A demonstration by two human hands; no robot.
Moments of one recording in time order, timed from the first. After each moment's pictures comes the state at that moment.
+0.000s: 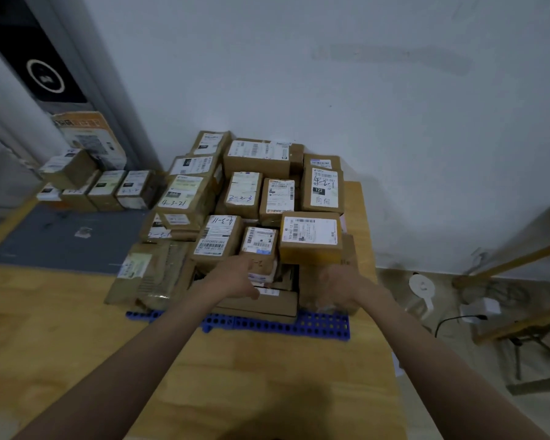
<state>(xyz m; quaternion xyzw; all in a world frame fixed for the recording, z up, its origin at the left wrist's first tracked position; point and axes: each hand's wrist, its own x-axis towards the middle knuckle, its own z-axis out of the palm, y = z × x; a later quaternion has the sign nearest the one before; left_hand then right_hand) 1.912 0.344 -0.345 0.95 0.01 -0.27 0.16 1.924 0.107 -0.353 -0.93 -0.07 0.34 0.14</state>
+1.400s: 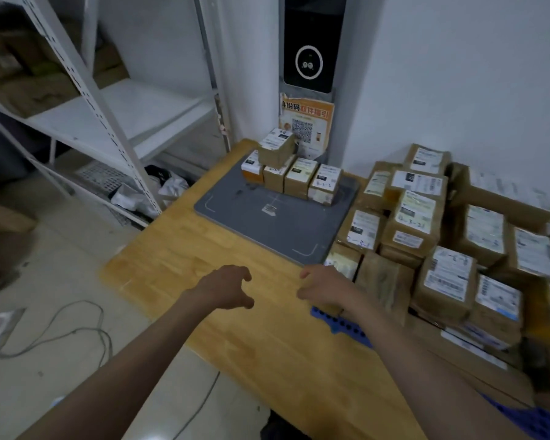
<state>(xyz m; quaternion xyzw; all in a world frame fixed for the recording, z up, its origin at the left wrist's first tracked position) 1.762 0.803 -0.349 0.93 0.19 -0.24 0.19 1.881 0.606 -0.365 -0.88 -0.25 0.36 0.16</state>
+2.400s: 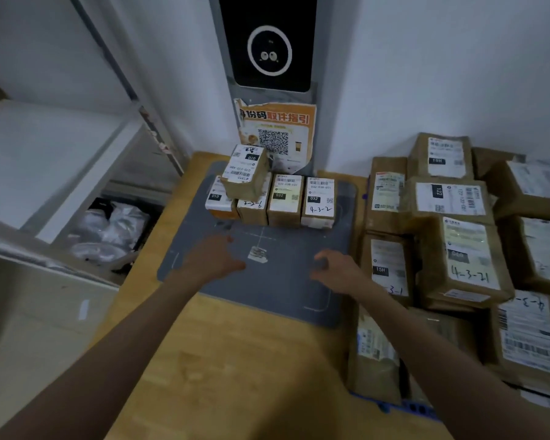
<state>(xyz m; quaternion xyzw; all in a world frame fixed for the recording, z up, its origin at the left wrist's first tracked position) 2.038 0.976 -0.379 0.94 0.16 -0.21 0.20 2.088 0.709 -0.423 -0.89 -0.06 0.33 0.30</state>
